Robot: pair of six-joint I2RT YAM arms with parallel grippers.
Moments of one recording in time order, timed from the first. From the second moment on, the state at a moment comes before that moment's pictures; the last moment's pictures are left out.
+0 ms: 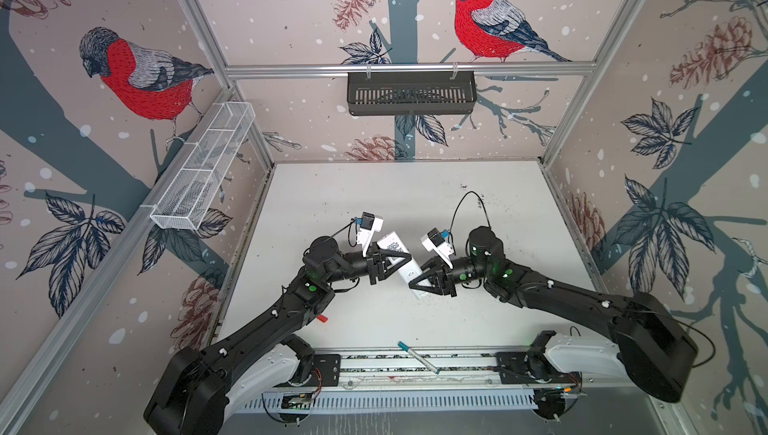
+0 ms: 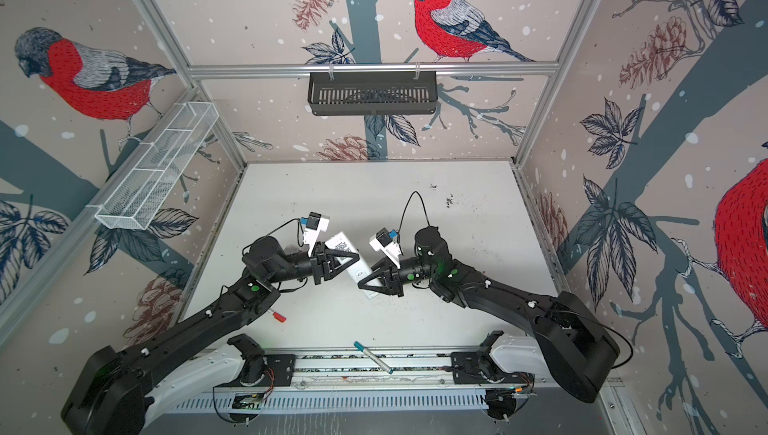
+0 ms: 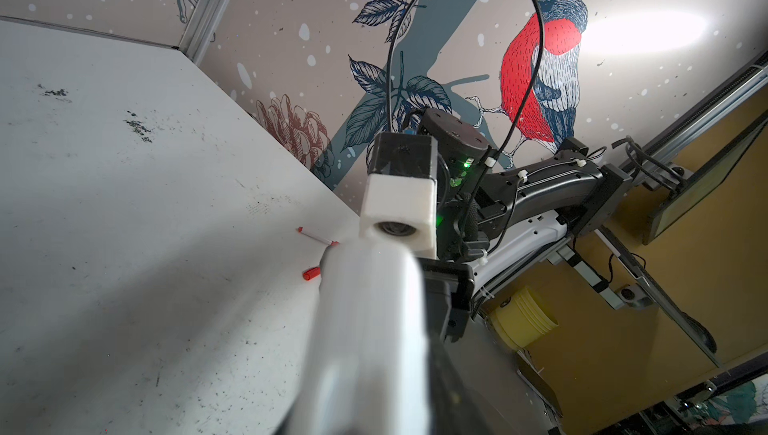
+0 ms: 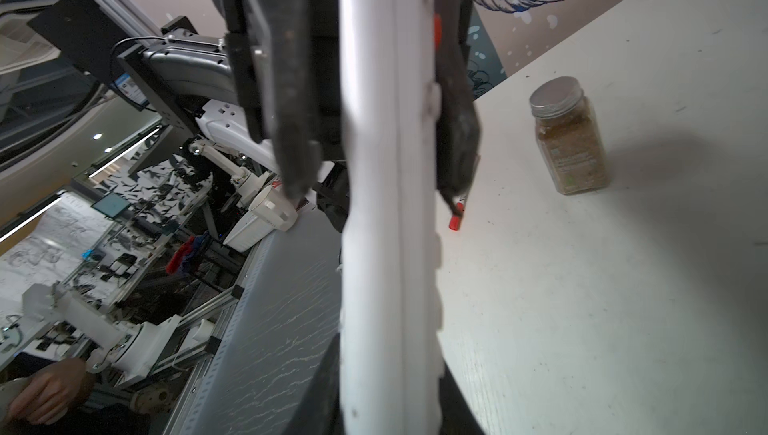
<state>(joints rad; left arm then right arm) -0.59 0.97 0.46 0.54 0.83 -0.71 0.75 1.24 0.57 0.39 -0.98 0.39</state>
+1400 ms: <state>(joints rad) -0.40 0.98 0.45 0.30 0.70 -0.68 1.03 1.56 0.77 -0.38 0.40 0.77</state>
